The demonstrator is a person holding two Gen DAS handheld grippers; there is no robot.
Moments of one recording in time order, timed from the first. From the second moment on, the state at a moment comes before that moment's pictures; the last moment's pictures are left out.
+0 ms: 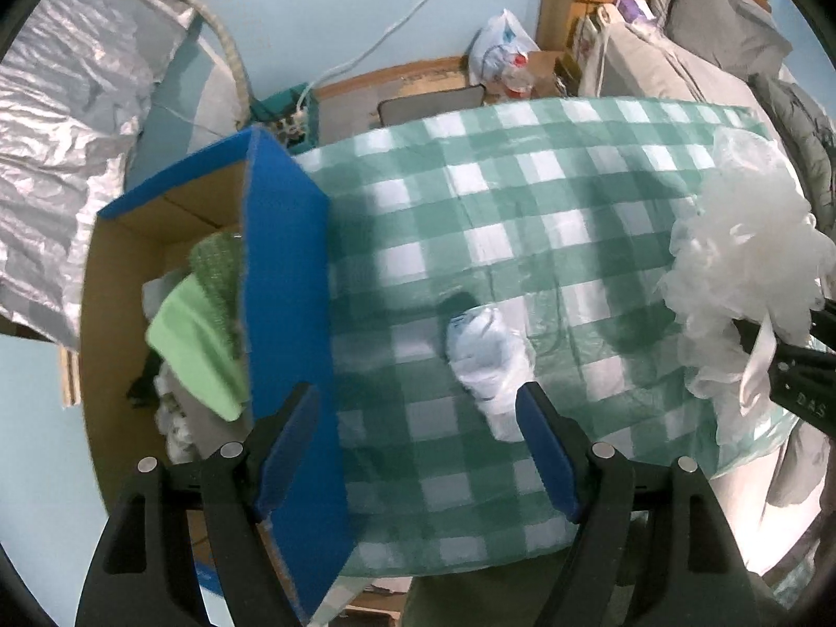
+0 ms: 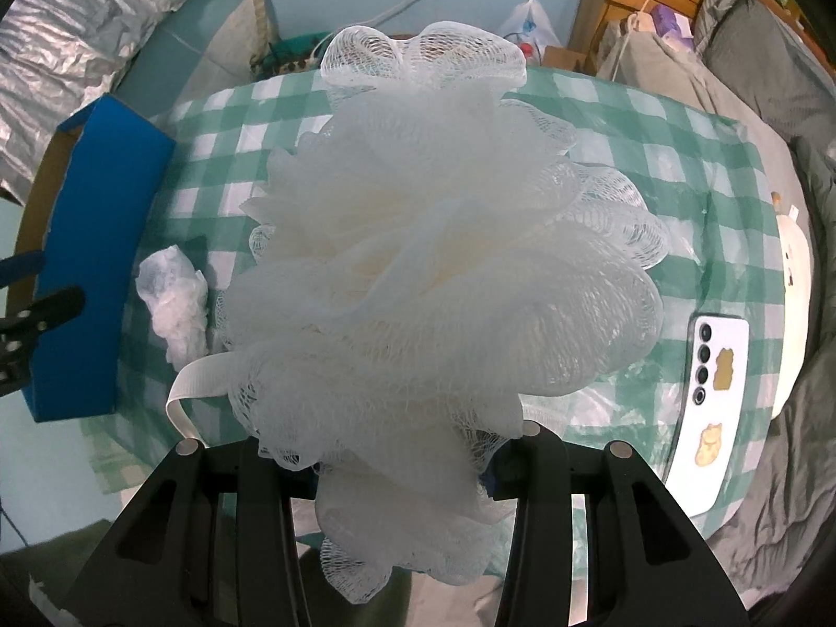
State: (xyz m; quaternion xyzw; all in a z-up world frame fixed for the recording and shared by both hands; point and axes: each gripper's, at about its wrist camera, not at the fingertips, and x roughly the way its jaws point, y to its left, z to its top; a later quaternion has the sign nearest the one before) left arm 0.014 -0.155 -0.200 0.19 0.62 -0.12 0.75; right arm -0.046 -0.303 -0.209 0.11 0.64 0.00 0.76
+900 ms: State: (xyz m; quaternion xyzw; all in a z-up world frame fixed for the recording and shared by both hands) left arm 0.029 -0.182 -0.301 0.18 0.69 -0.11 0.70; right arm -0.058 -0.312 -0.199 0.11 0.64 -0.01 0.76
